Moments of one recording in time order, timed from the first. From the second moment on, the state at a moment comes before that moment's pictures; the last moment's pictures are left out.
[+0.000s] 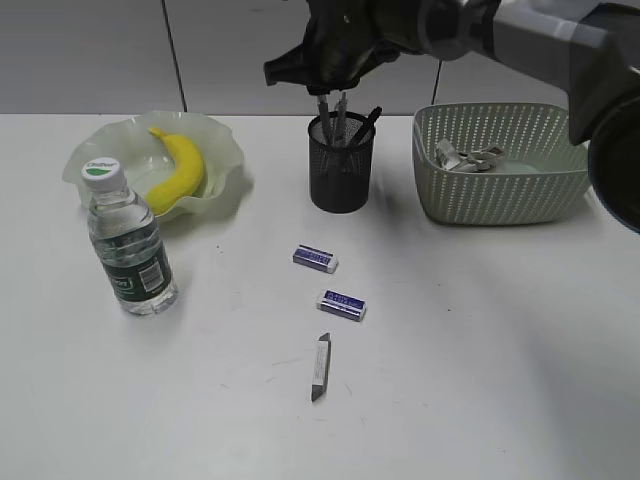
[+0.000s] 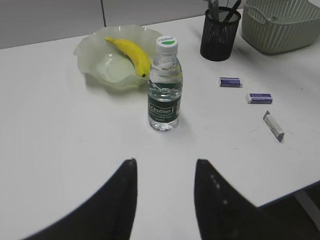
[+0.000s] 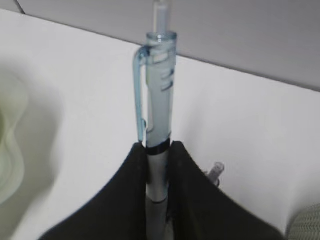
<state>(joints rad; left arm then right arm) -0.56 -0.01 -0.54 0.16 1.06 -0.20 0.60 2.43 -2.19 -0.35 0.65 0.47</state>
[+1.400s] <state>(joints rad) -0.56 -0.01 -0.54 0.16 1.06 -0.20 0.60 2.30 -2.11 -0.28 0.84 0.44</state>
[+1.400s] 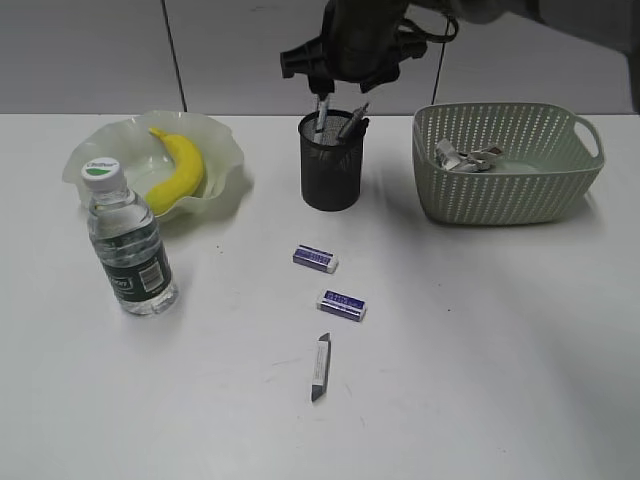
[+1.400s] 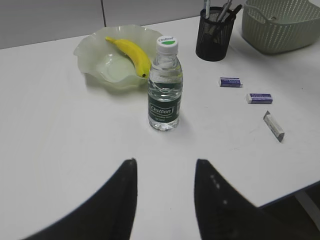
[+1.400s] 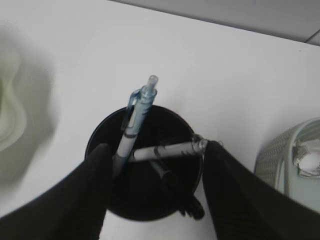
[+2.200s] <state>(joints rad) -0.56 -0.01 -0.54 0.16 1.06 -0.20 0.62 1.89 -1.84 -0.01 1.21 0.16</state>
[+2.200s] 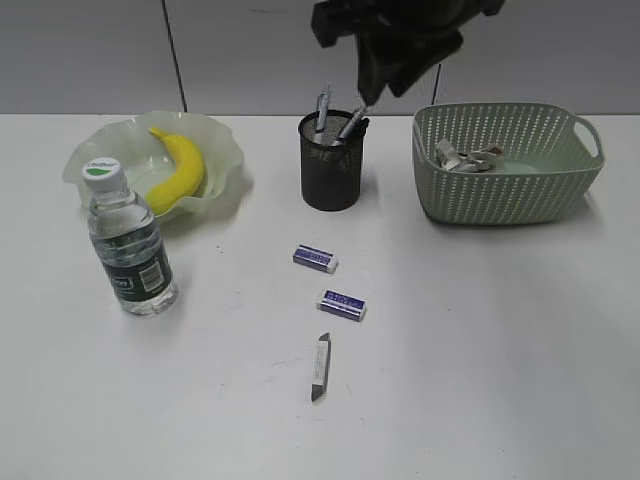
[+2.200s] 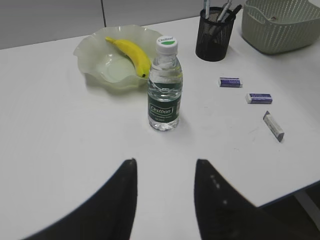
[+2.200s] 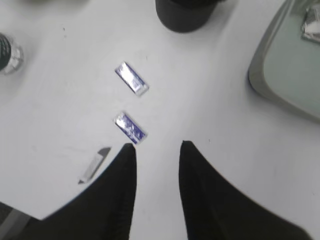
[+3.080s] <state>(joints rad) -0.56 -0.01 -0.54 0.16 1.06 -0.20 0.62 0.67 -0.66 -0.07 1.10 0.16</state>
